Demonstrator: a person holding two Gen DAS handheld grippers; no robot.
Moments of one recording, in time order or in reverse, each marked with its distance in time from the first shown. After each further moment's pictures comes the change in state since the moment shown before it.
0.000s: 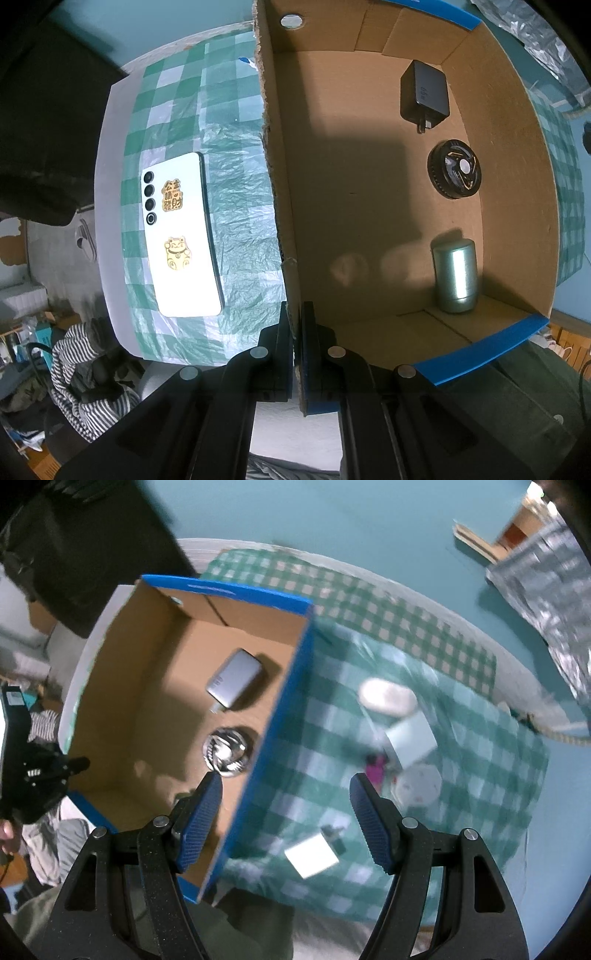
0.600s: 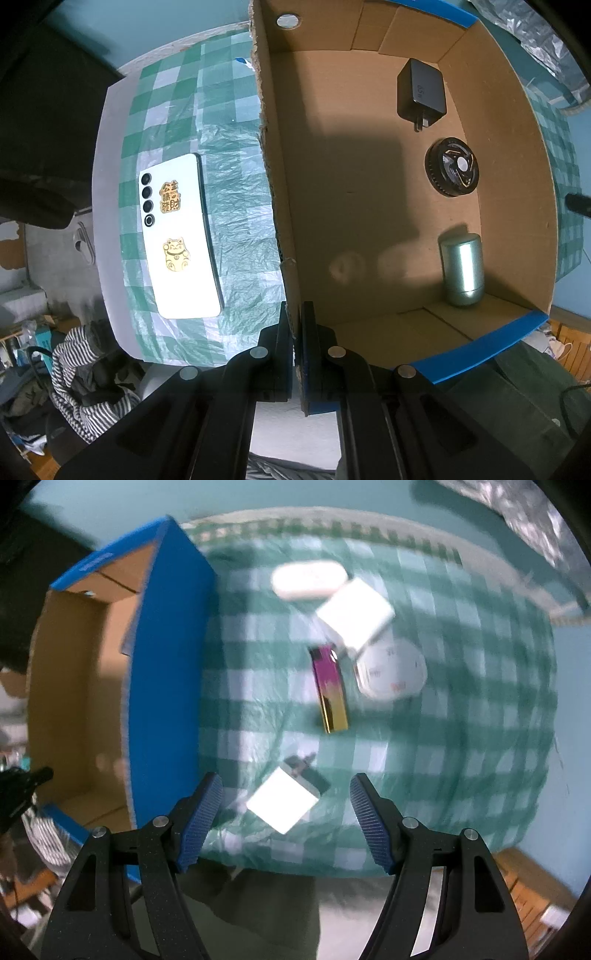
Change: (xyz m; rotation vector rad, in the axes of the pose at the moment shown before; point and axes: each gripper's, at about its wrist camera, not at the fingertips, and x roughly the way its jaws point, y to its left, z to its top) left arm 0.001 0.001 0.002 0.013 0.002 -0.006; right arm 0.060 -0.061 -0.071 0.333 0.125 0.027
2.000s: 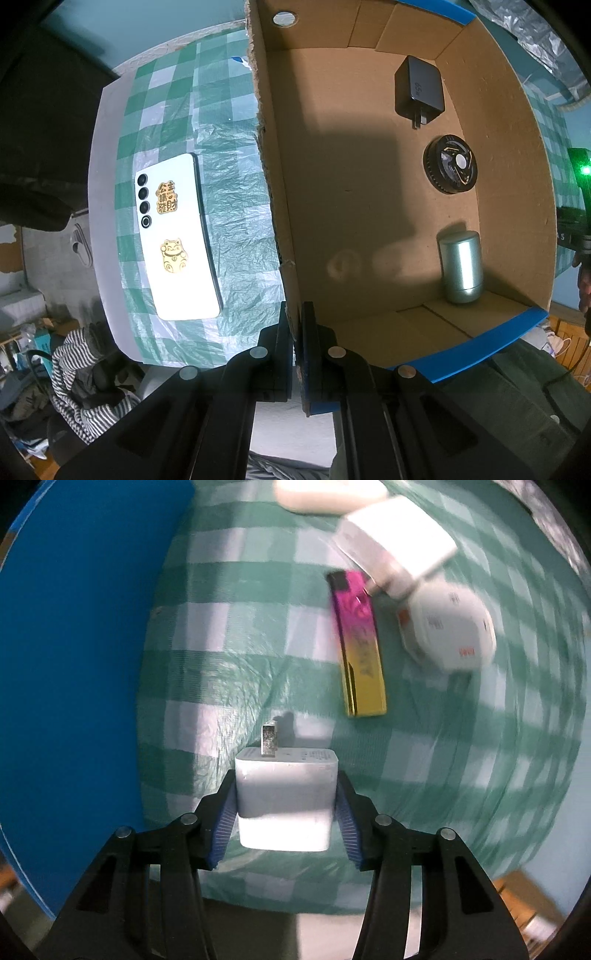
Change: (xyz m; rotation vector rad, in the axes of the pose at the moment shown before) left arm 0.002 0.002 0.000 0.008 0.006 -0.012; right arm 0.083 0.022 0.002 -0.168 0.052 -0.090
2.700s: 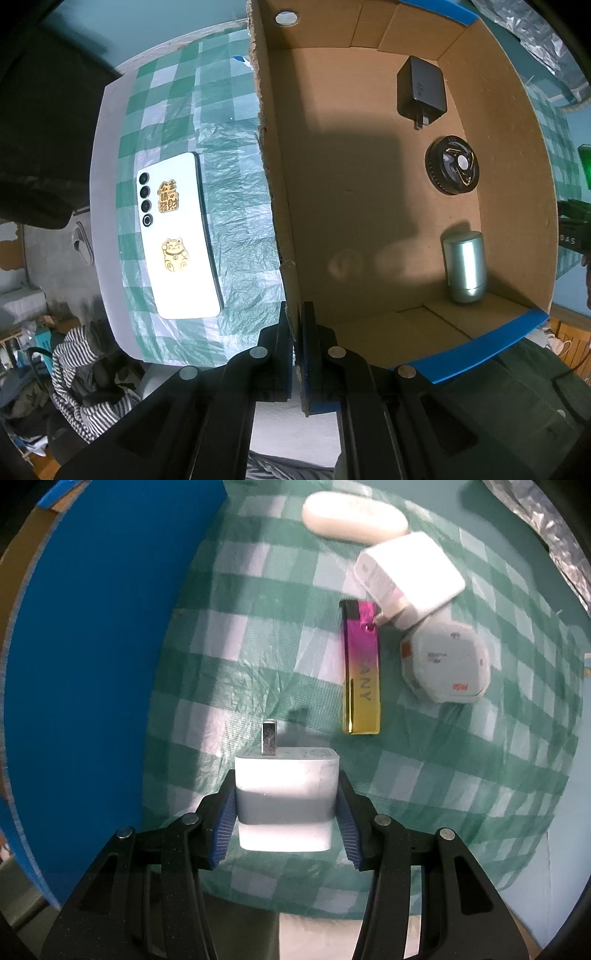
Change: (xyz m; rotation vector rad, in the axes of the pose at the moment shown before) left arm 0.000 0.000 0.001 -0.010 0.004 0.006; right arm -0.018 -0.005 -0.002 -0.064 -0.015 0.016
